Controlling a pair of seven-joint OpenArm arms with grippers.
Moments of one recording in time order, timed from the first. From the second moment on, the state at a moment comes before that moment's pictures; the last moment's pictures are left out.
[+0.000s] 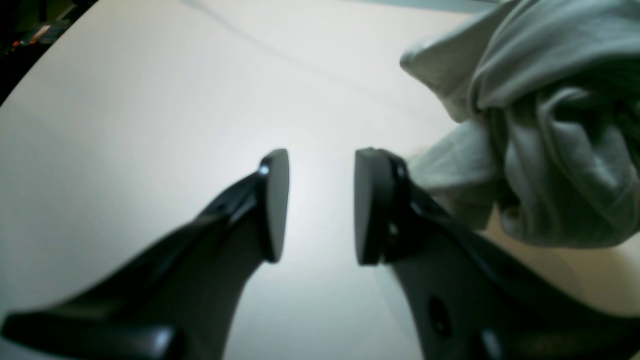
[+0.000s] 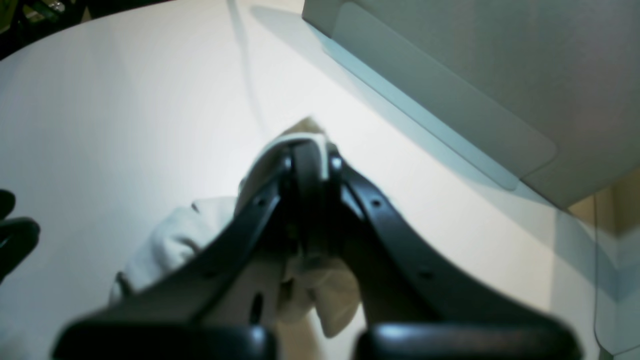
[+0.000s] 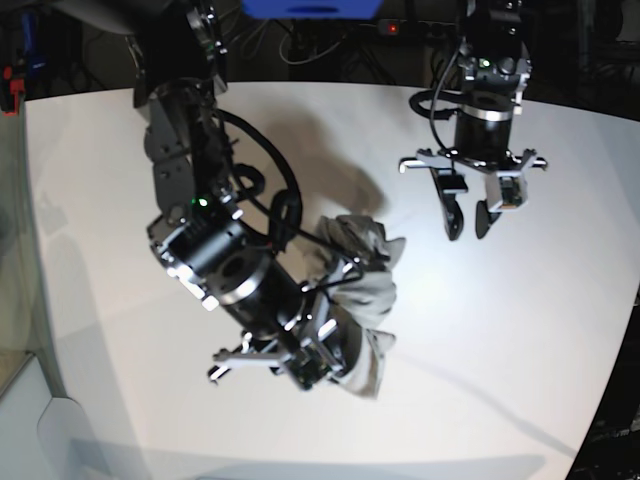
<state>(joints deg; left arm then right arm) 26.6 -1.7 -2.0 114.2 -6.7 0.2 12.0 13.3 -3.8 -17.2 116.1 -1.2 24.7 -51.2</state>
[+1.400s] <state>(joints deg) 25.7 -2.3 10.4 106.3 -6.8 0.1 11.5 11.0 -5.5 -21.2 115.5 -1.4 24.6 -51.2</state>
